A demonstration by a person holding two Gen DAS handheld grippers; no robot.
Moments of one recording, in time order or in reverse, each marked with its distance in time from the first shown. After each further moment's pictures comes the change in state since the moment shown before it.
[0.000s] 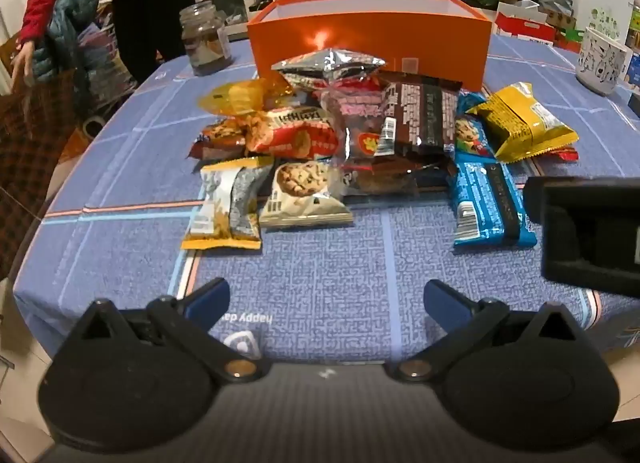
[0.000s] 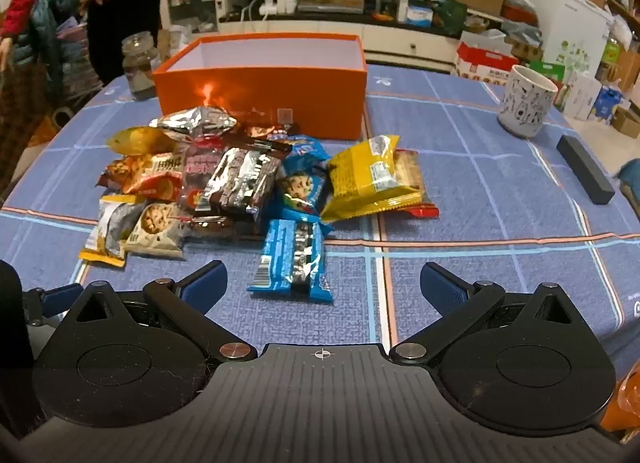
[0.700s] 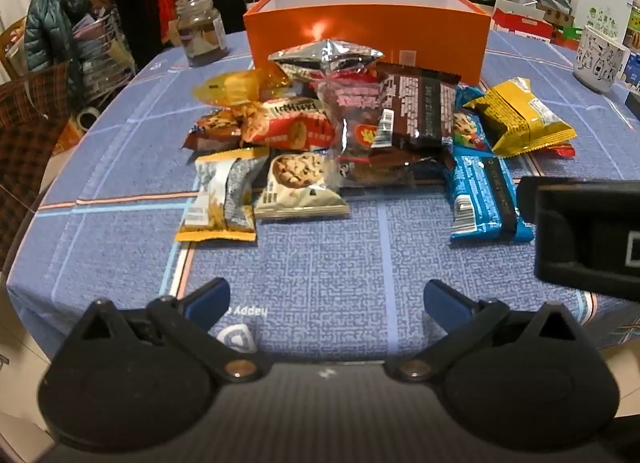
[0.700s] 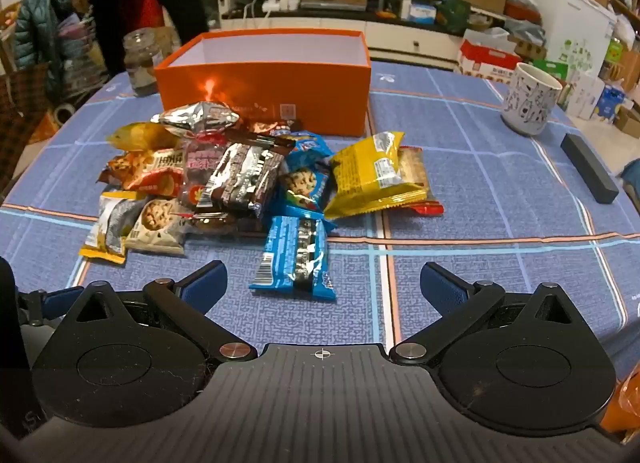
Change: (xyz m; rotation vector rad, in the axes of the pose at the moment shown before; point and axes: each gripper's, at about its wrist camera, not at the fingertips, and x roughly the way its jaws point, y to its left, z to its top) left arm 0.001 0.004 -0.001 -0.033 0.025 -0.035; right arm 0.003 0.001 -0.001 -0.013 0.000 -0.007
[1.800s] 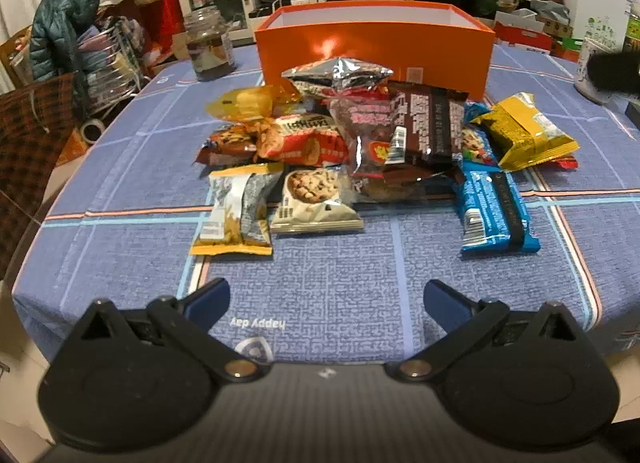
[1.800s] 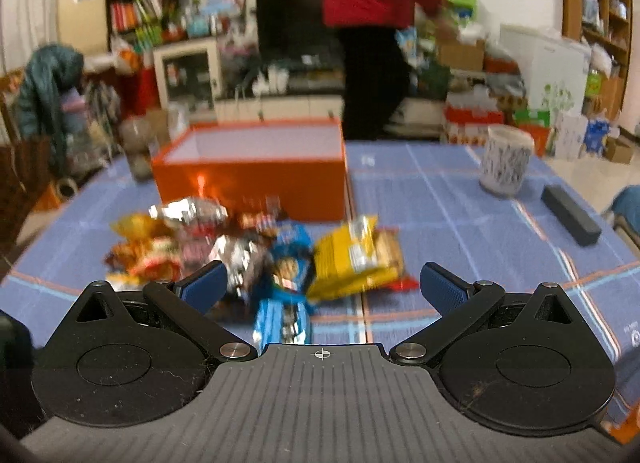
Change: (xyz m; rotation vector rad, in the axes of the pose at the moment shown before) left arm -0.005 0.011 0.001 0.002 -0.050 -0.002; right arm -0.039 -0.027 0.009 0.065 -0.286 0.011
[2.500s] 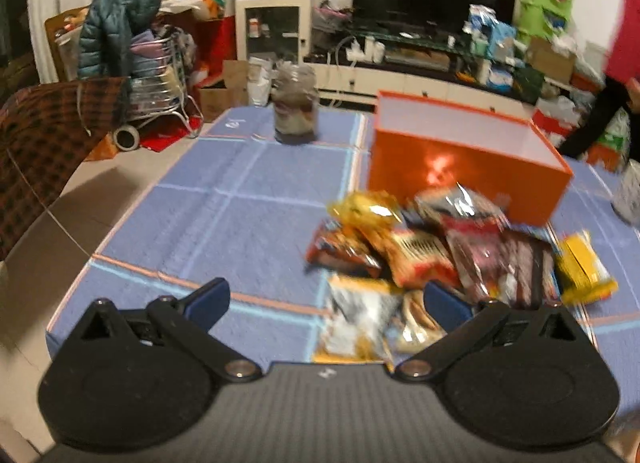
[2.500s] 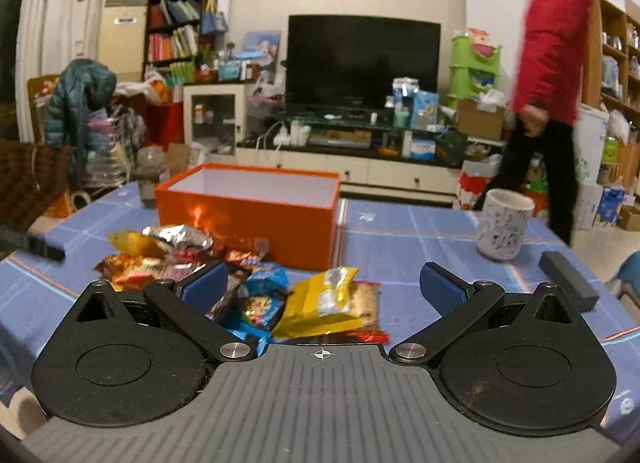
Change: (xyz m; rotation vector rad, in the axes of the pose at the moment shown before) left arm -0.018 0.117 0.058 -0.197 -0.154 0.017; right arm 0.001 -0.037 -0.022 -0.116 -0.154 0.056
